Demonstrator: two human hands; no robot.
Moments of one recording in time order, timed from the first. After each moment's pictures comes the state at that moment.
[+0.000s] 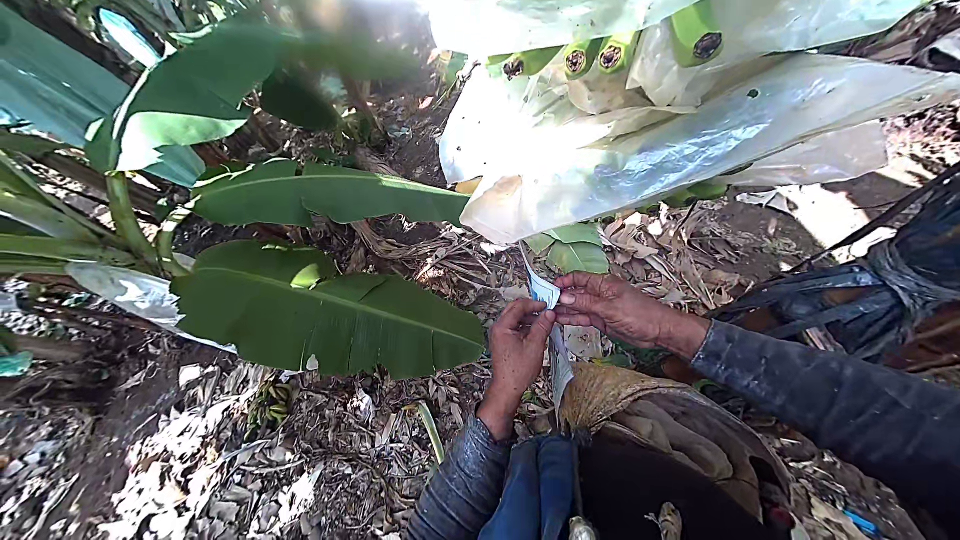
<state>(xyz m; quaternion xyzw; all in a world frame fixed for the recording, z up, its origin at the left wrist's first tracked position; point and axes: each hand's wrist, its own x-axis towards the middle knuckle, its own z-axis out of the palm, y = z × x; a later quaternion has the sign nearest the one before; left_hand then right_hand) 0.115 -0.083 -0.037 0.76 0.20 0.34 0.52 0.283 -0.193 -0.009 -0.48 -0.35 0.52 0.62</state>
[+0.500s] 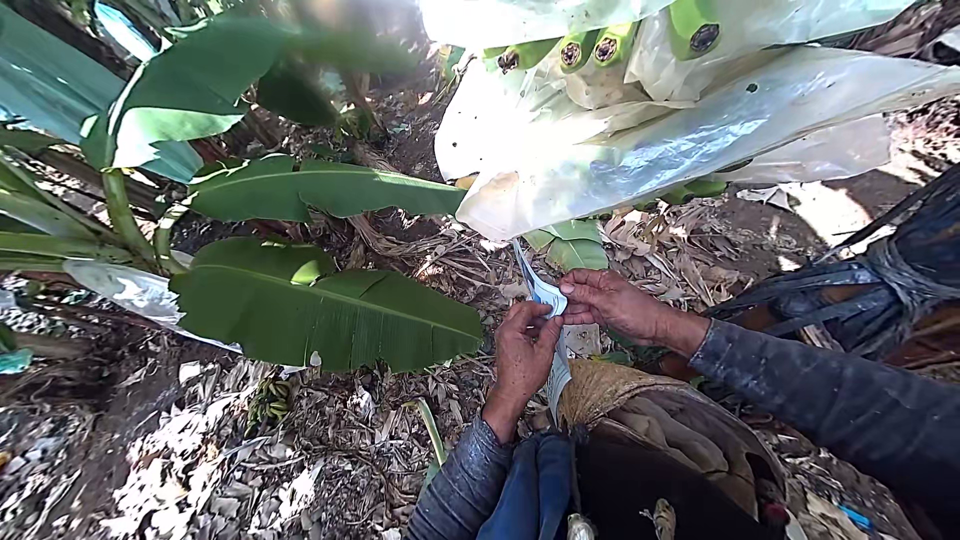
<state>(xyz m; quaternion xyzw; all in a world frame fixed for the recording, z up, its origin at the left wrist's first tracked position) 0.117 -0.094 -0.046 0.79 0.19 0.33 0.47 0.285 -0.193 -0.008 -0.53 -0.35 0.50 0.59</state>
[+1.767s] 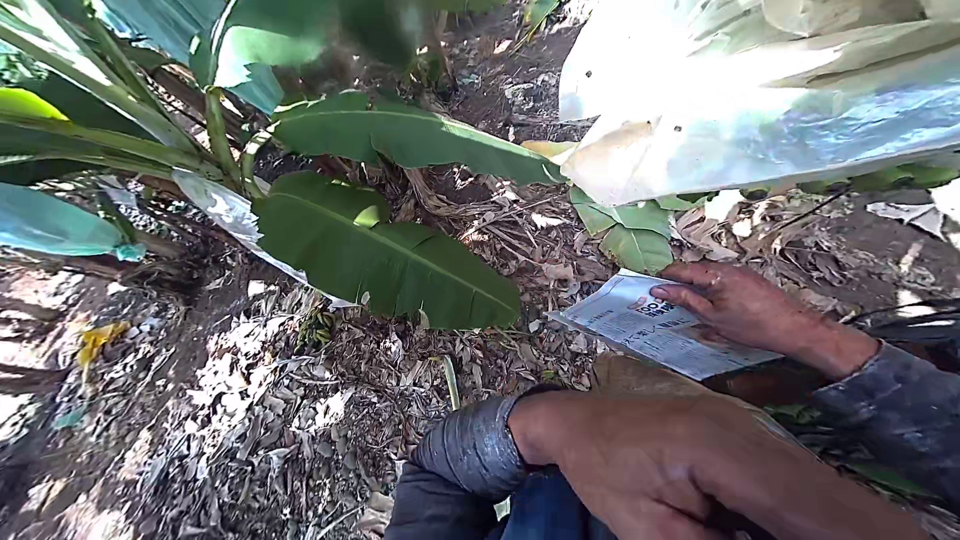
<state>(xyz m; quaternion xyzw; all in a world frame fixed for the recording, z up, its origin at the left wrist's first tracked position) 0.070 -0.152 0.106 0.67 -0.36 0.12 0.64 0.314 -0.202 -0.010 -0.69 -0.66 0.12 0.29</state>
